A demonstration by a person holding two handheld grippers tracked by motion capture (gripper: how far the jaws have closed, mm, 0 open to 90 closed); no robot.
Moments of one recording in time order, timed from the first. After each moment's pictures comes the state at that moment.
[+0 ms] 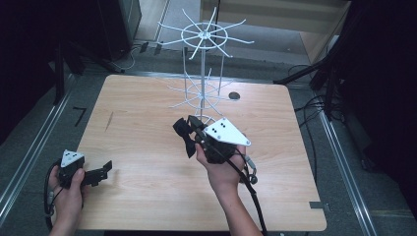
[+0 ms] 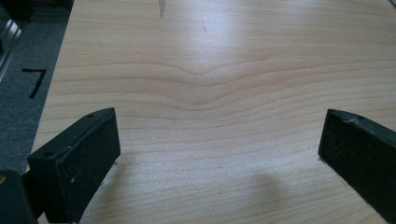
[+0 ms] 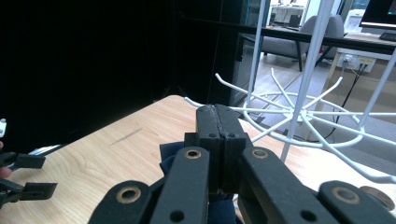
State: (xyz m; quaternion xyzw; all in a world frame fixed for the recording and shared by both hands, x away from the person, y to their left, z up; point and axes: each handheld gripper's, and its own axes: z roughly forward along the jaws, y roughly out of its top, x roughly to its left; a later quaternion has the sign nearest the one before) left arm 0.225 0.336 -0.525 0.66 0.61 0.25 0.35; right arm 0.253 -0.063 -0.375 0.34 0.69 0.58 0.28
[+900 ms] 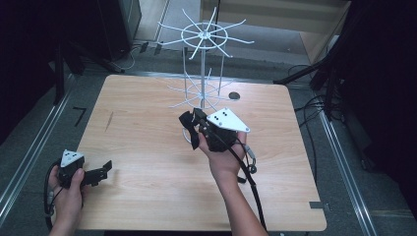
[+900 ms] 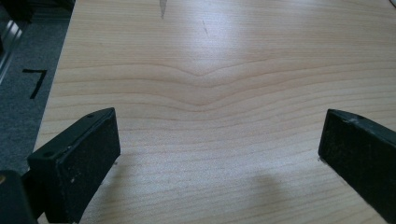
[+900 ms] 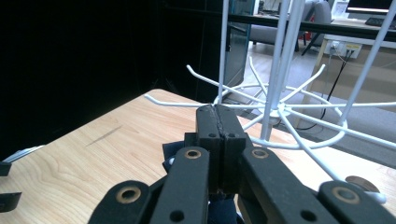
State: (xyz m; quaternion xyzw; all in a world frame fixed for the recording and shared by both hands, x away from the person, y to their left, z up) left arm 0.225 0.337 -0.525 0.66 0.61 0.26 0.35; right arm 0.283 -0.066 -0.381 0.37 0.69 0.56 0.28
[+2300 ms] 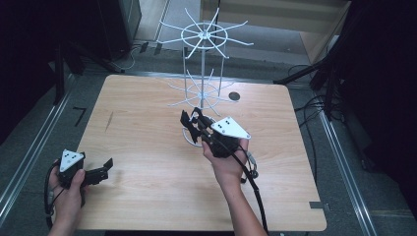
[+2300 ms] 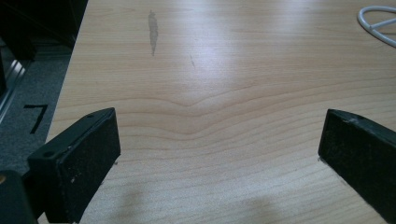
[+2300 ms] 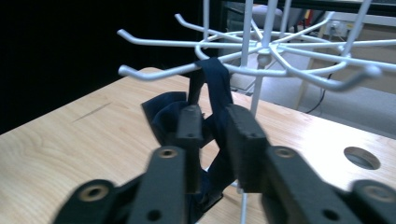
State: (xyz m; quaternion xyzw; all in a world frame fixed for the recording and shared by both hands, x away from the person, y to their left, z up) left arm 0.221 0.333 -0.522 0.66 0.57 0.29 0.39; right arm 0.287 -0.078 -0.421 0.38 0.70 0.54 0.27
